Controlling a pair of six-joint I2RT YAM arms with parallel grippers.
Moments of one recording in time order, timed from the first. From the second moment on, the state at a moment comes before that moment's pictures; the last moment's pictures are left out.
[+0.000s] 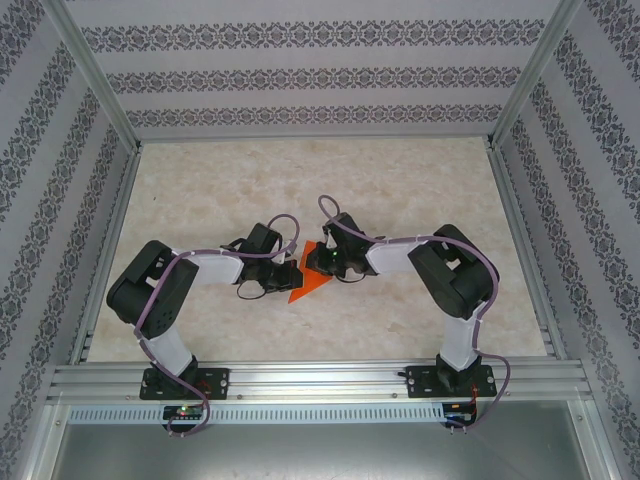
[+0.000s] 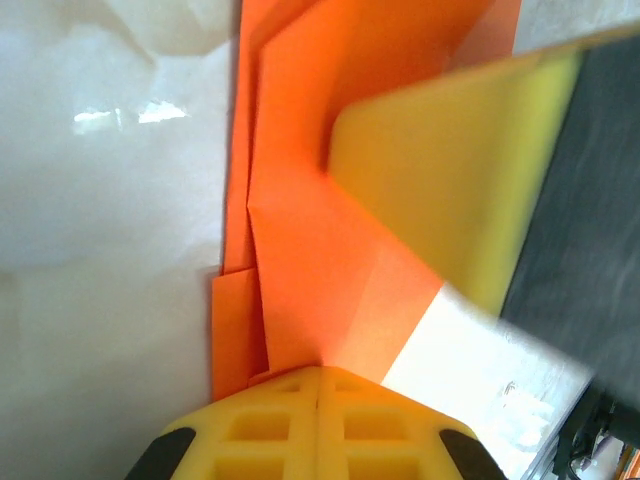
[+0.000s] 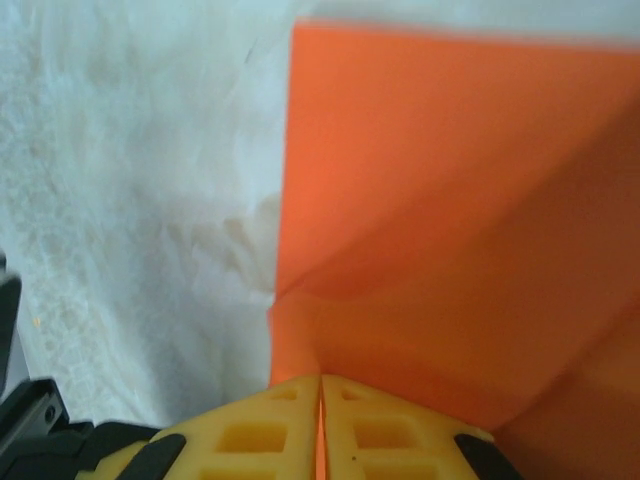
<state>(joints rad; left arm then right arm) -0.54 1.72 0.74 -0.08 0.58 -0.66 0.65 1.90 0.93 0.08 -0.41 0.90</state>
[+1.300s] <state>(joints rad) -0.54 1.72 0.73 -0.05 0.58 -0.64 0.40 1.83 1.07 -0.09 -0.42 0.78</state>
